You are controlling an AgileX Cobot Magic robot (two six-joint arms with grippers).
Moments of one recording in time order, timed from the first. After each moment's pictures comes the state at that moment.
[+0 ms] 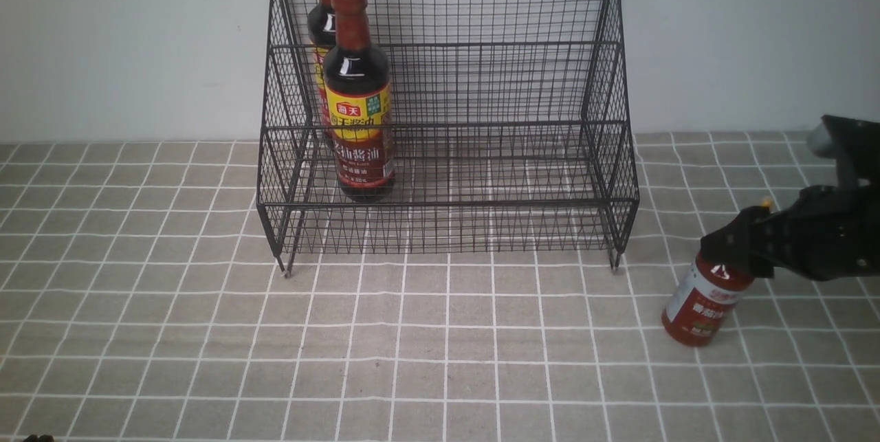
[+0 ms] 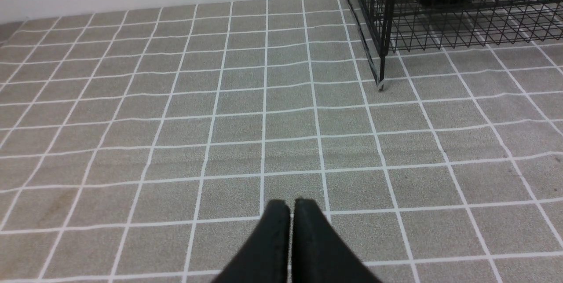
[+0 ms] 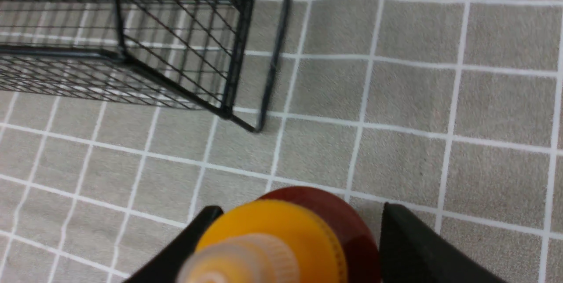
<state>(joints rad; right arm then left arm) -0.05 1.52 -0.83 1.02 0.60 -0.96 -0.02 -0.01 0.03 -0.02 0.37 0.06</state>
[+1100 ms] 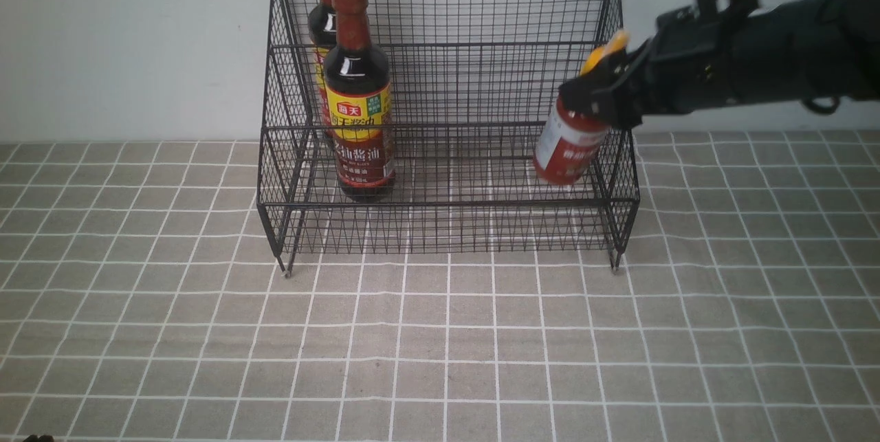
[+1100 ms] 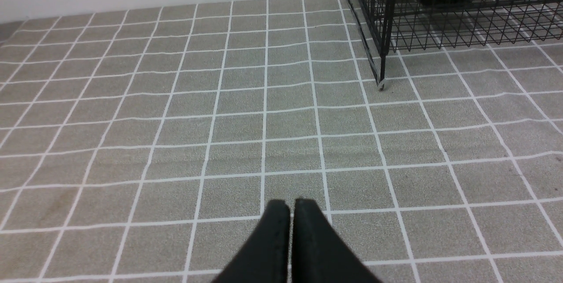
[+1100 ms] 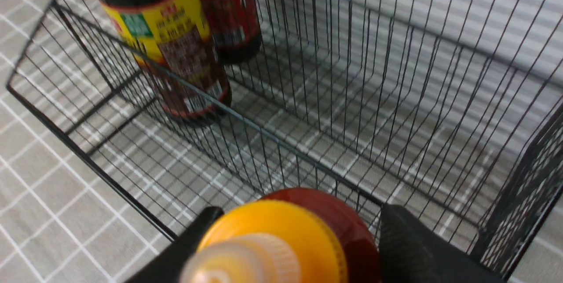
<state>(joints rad) 0.26 1.65 -1.29 0.90 0.60 -0.96 -0.02 -0.01 0.03 -0.02 0.37 0.06</state>
